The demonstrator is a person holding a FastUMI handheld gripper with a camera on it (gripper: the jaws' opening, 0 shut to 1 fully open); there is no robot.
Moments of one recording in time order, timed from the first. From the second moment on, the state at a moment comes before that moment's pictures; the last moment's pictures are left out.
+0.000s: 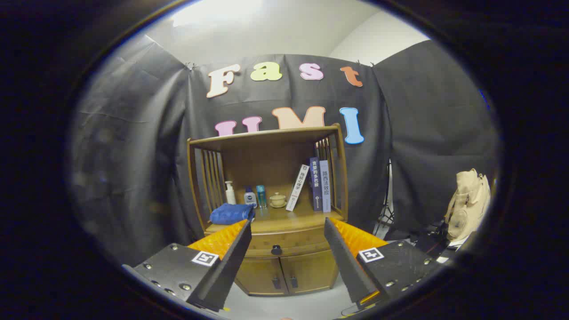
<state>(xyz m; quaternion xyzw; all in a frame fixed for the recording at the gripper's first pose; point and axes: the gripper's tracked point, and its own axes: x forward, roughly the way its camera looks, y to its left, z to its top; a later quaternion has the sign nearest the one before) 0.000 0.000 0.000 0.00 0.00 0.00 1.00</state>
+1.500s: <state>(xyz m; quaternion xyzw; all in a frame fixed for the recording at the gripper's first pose) 0.147 0.024 -0.156 -0.02 0.04 0.04 1.00</state>
